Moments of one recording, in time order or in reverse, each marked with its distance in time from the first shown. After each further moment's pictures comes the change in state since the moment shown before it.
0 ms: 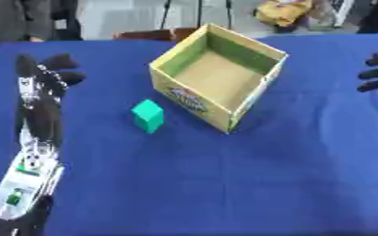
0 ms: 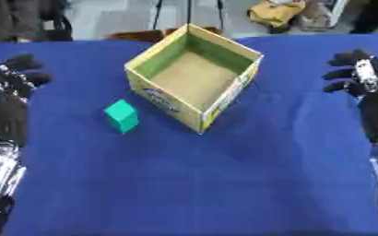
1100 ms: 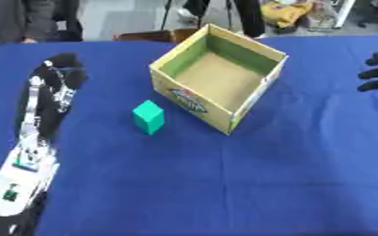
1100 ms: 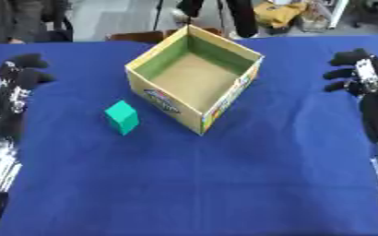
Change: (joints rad) left arm -0.082 0.065 -0.001 0.019 -0.317 0.222 -0.102; right arm -0.007 0.000 0.002 0.000 0.000 0.000 0.004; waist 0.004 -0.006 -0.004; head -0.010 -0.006
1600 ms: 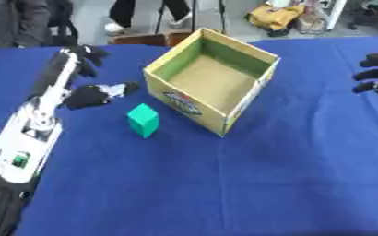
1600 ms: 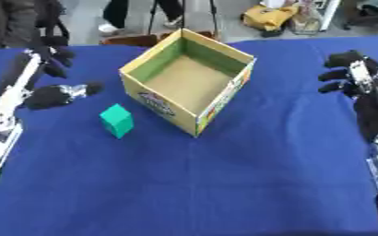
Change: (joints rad) left arm -0.169 0.031 -0.074 0.107 -0.532 0.221 -0.295; right arm 0.000 0.000 0.004 0.000 0.000 0.000 0.005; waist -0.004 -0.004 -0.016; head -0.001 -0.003
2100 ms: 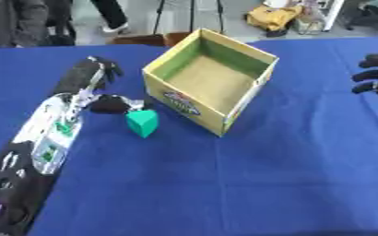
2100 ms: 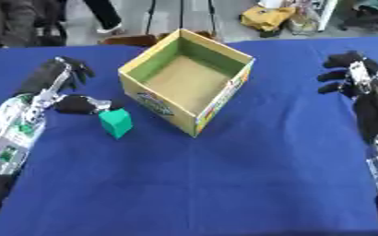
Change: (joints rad) left arm -0.058 -0.072 -0.030 0.145 -0.289 0.026 -0.143; right arm 0.000 0.000 0.006 0.000 0.000 0.000 0.003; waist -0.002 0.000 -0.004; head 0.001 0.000
